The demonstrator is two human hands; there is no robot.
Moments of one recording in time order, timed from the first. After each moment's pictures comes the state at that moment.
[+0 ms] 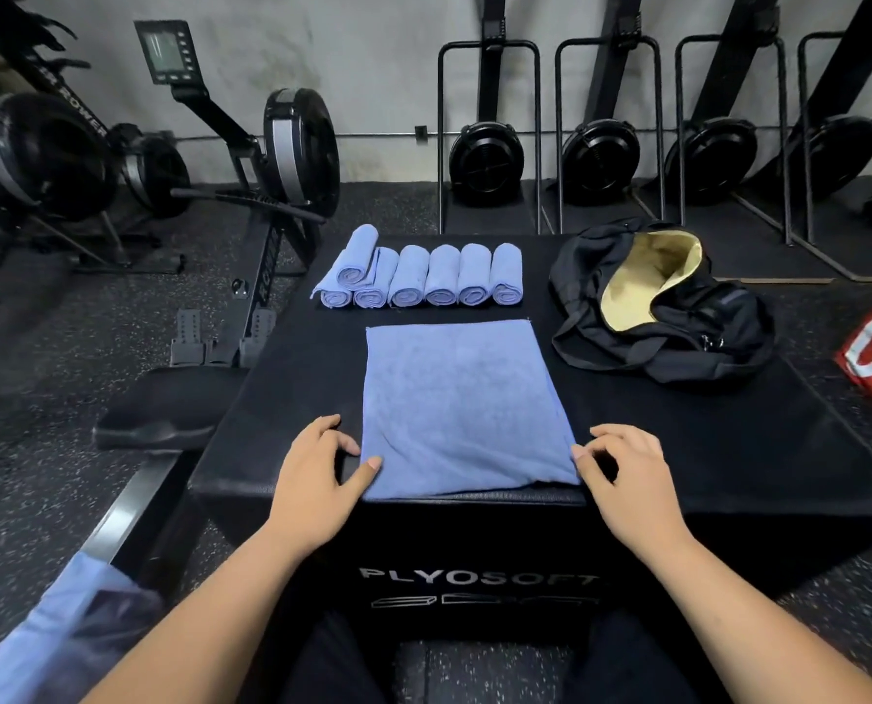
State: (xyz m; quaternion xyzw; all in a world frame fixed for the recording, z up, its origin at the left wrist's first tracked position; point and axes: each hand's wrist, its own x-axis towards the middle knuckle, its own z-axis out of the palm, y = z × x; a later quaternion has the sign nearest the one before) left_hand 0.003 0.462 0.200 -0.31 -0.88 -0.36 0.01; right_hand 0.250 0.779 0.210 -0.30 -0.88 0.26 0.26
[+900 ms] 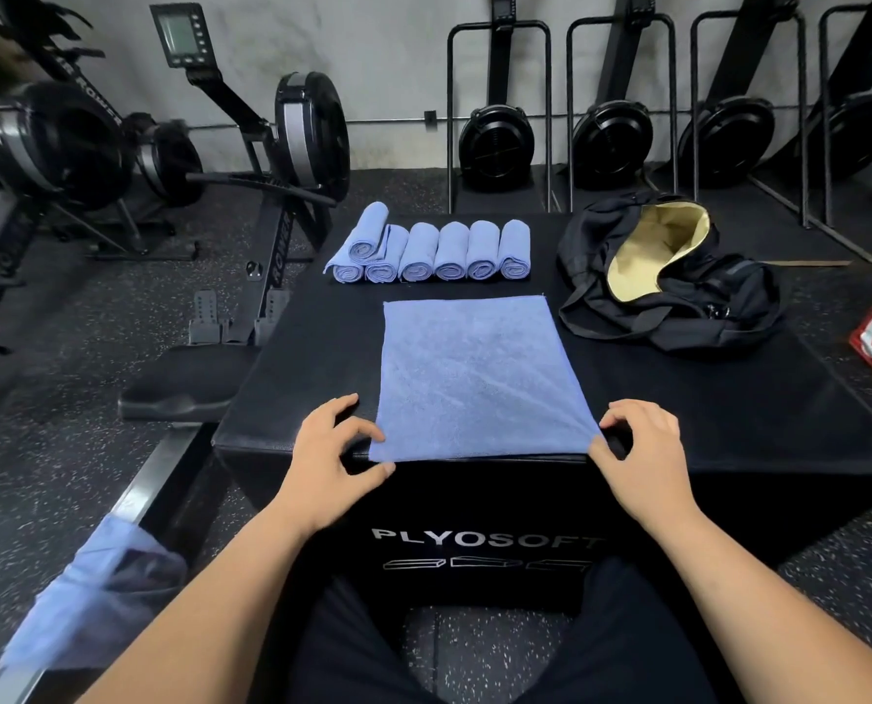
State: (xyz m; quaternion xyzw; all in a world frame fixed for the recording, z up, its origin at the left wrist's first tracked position) left_hand 0.038 0.435 0.207 -0.36 -0.85 -0.38 -0.03; right_hand 0.275 0.764 0.208 -0.29 -0.87 0.27 0.29
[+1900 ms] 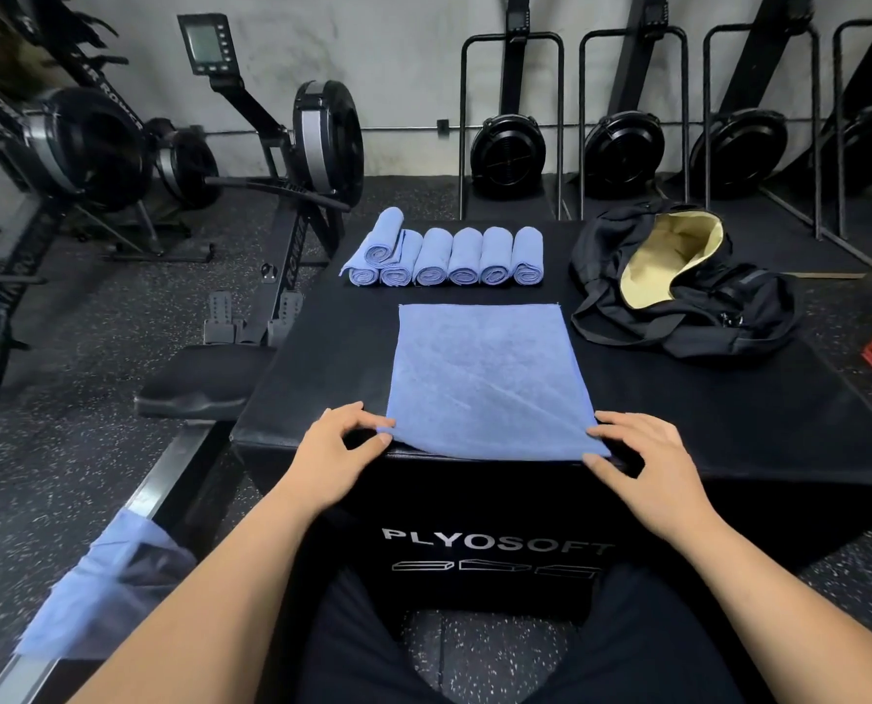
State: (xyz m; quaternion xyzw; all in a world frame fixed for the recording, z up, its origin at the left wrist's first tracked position) left_hand 0.026 0.433 0.217 -0.30 -0.83 -0.47 -0.10; right_hand 0.287 0.768 0.201 -0.22 -0.90 0.28 0.25
